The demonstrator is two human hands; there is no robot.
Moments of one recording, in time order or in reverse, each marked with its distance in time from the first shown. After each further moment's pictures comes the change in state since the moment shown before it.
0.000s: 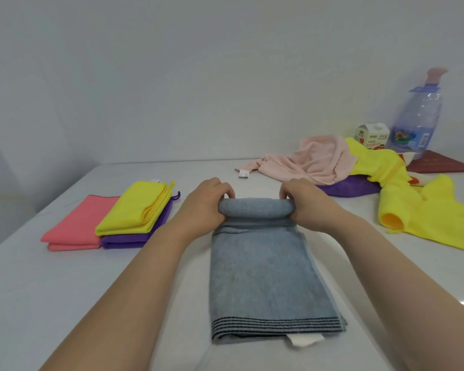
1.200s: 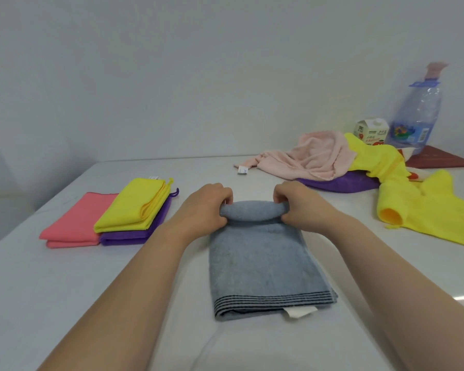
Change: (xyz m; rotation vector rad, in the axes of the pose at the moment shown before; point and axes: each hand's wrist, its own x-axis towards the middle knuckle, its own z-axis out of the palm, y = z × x) left_hand 0.000 0.003 0.004 0.118 -0.115 0.008; right_hand -0.003 -0.007 0.008 0.113 -0.042 -0.006
